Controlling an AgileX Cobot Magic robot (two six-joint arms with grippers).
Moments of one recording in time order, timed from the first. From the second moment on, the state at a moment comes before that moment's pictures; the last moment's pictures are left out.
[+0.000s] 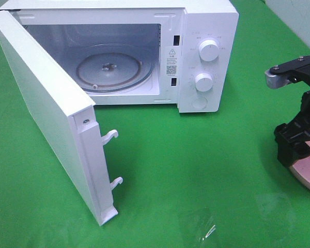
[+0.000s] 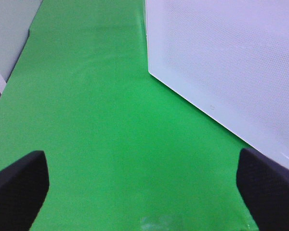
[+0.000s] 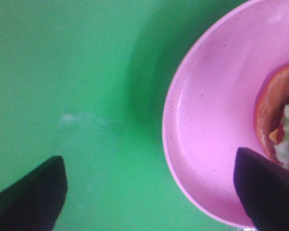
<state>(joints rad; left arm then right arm) 0.03 0.00 -0.50 -0.09 1.05 0.13 0.22 1.51 -0.86 -0.16 0.84 -0.10</state>
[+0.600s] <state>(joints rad) 0.03 0.00 -0.50 -0.09 1.05 0.13 0.15 1.65 -0.86 -0.17 0.75 -0.10</state>
